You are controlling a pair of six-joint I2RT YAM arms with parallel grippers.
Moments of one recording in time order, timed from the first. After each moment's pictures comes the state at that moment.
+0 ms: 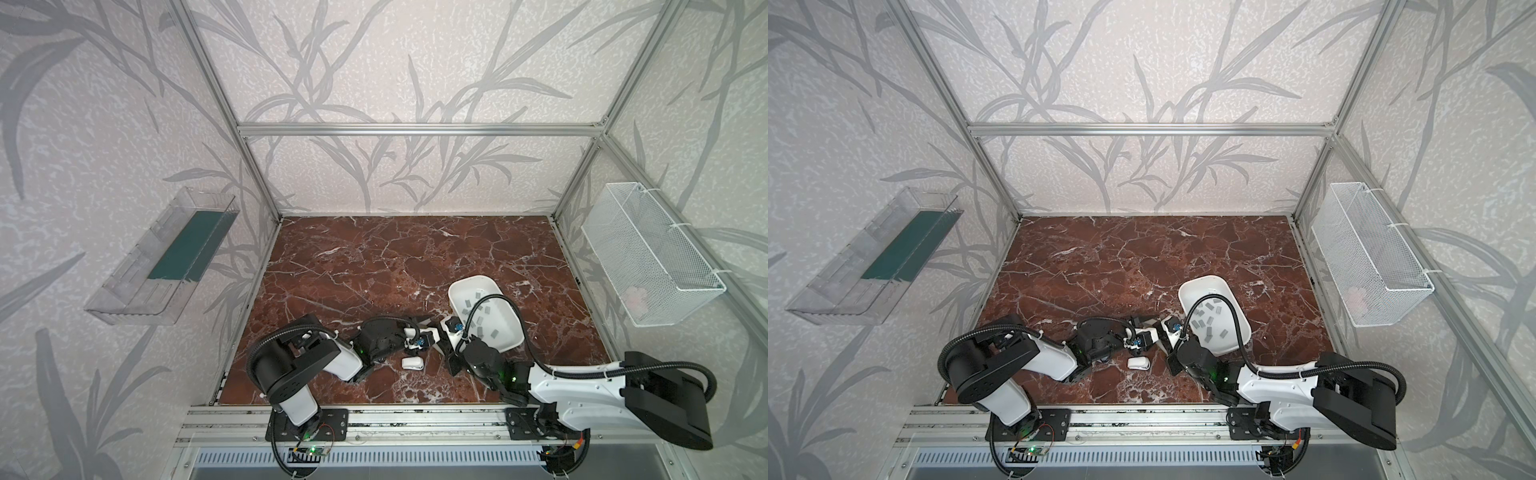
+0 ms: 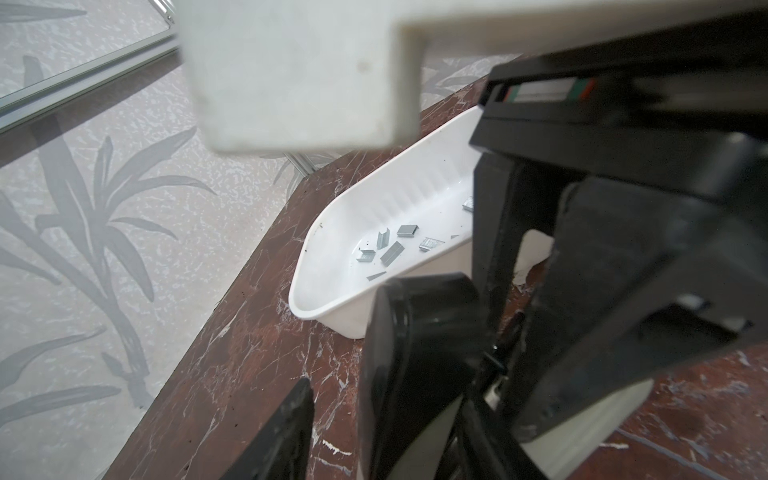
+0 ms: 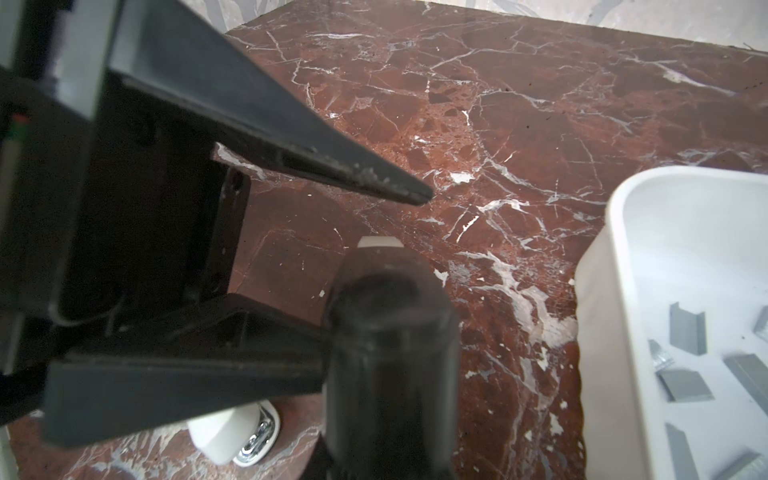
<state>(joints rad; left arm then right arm) -0.84 1.66 0.34 1.15 0.24 0.65 1.13 1.20 0.26 0.44 0.36 0.31</state>
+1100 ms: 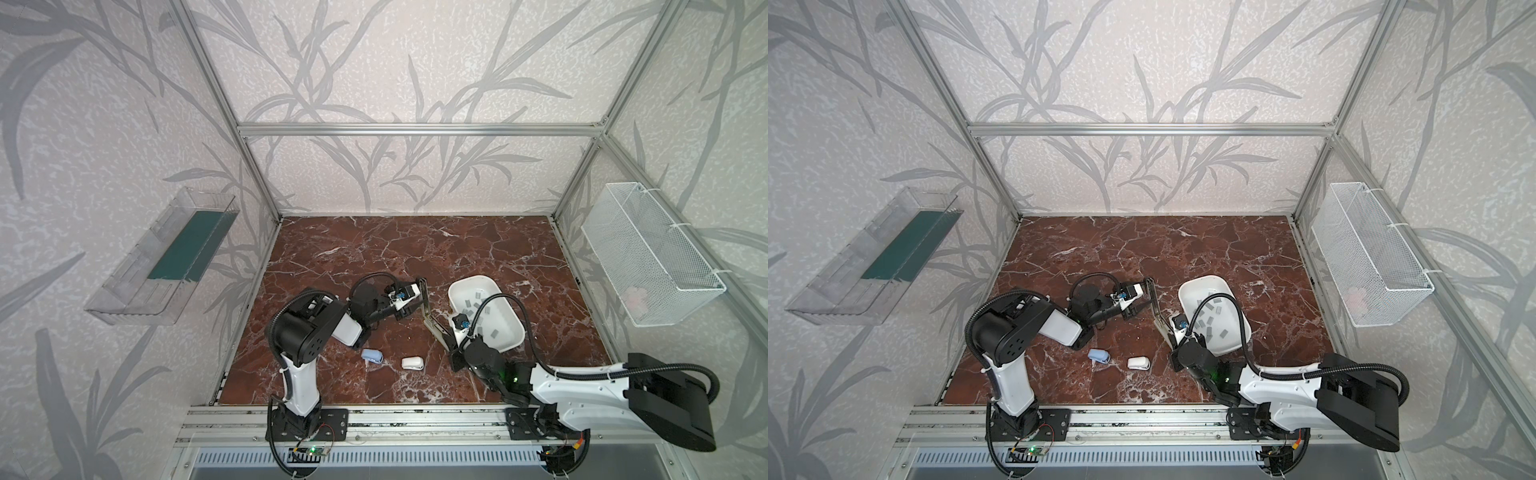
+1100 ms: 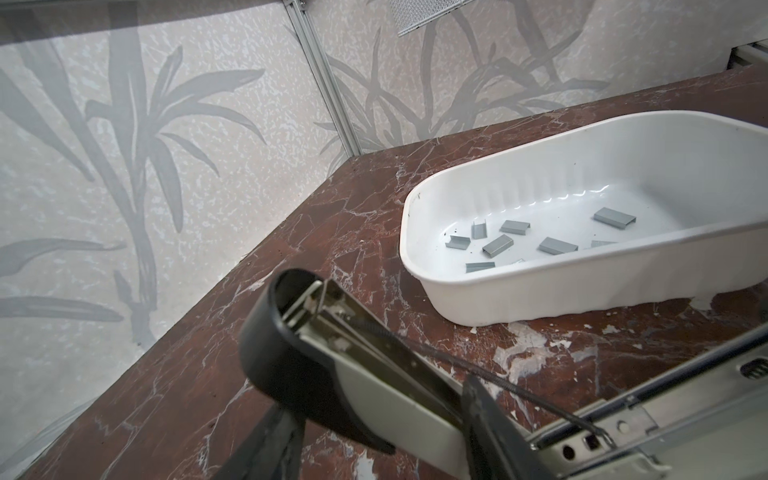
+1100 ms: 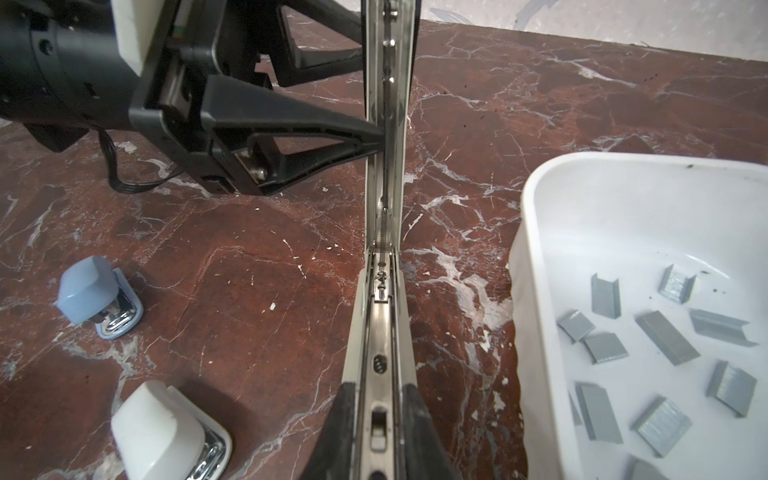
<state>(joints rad) -0.50 1.88 0.55 1.19 0.54 0.46 1.13 1.18 0.25 0.41 0.48 0.37</state>
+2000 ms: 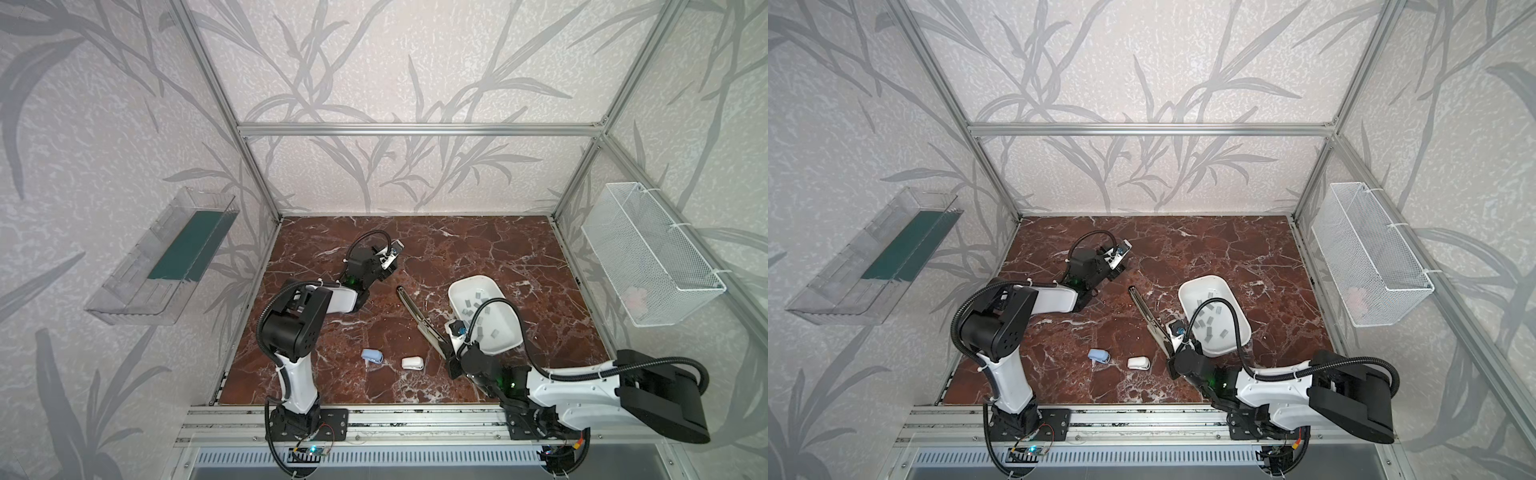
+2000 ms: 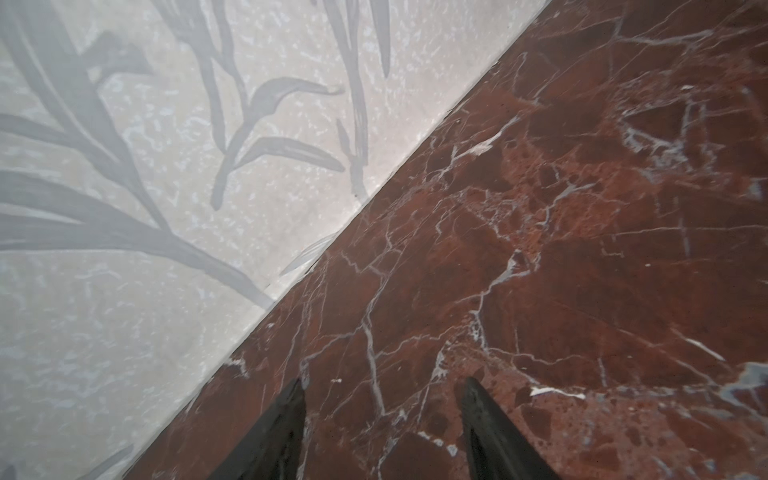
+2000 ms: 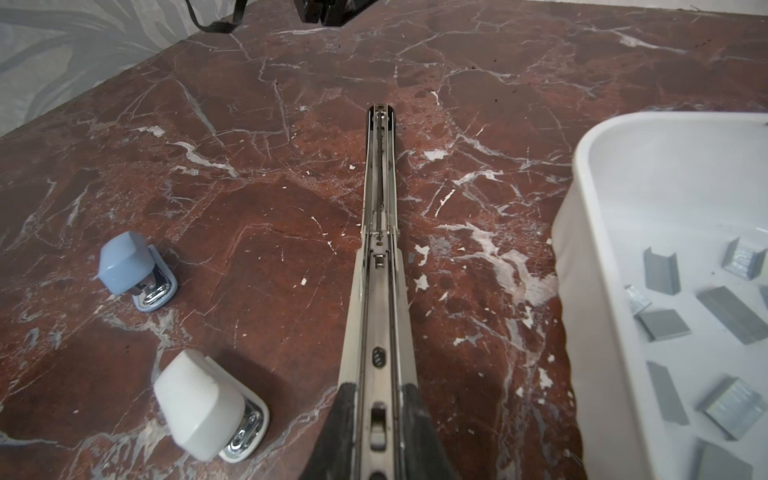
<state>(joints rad) -0.36 1.87 0.87 0.72 0.07 0.62 1.20 1.25 0.25 0.45 0.50 0.44</state>
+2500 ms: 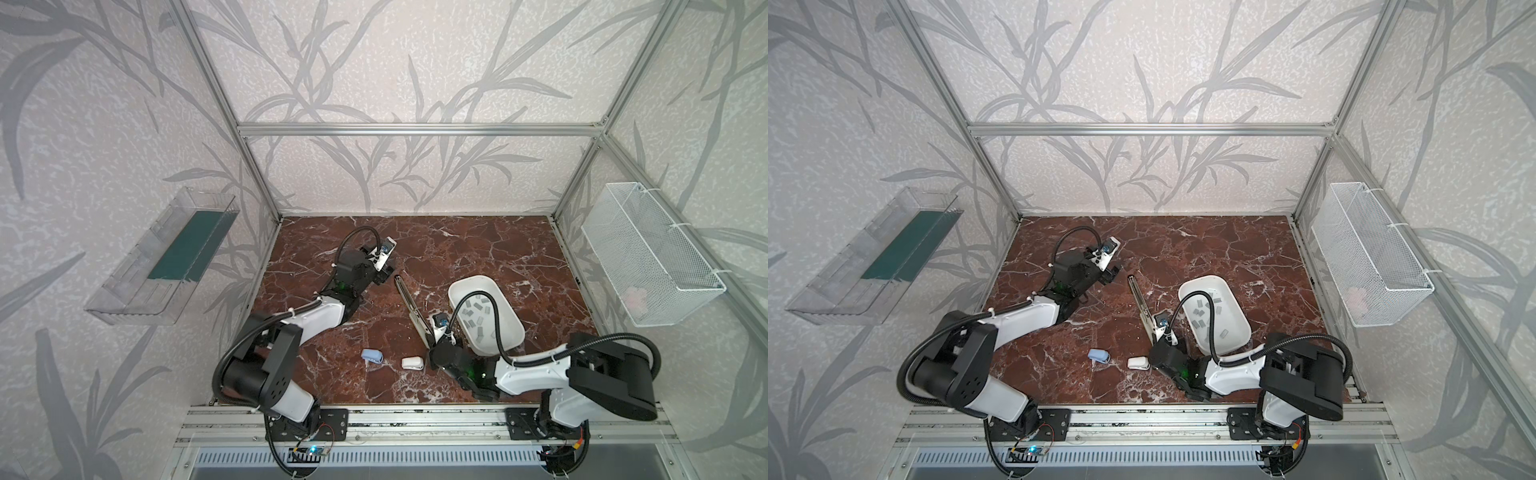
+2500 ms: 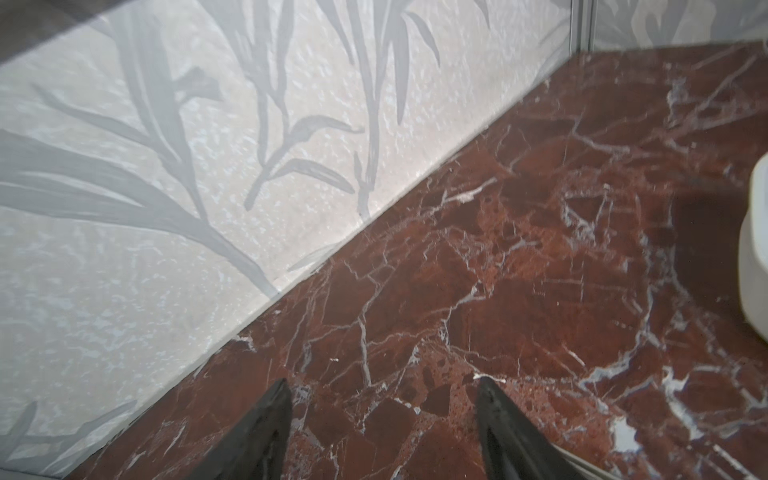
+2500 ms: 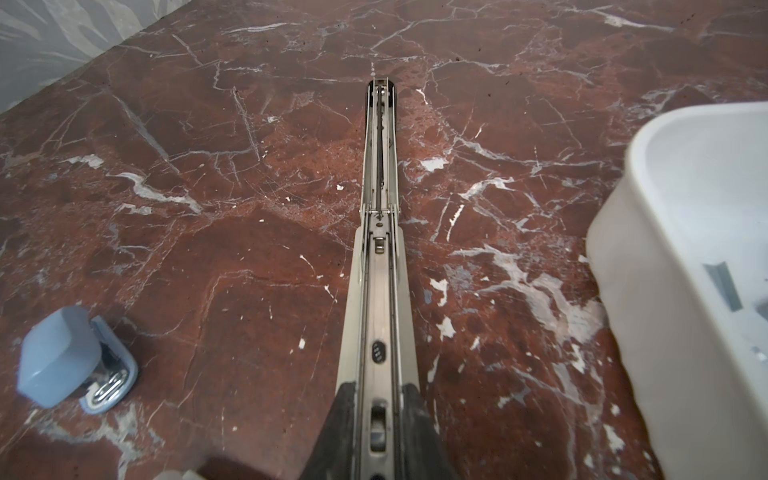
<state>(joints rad) -0.38 1.48 0.75 0.51 0.07 0.36 1.20 1.57 0.48 0.43 0.60 0.56</state>
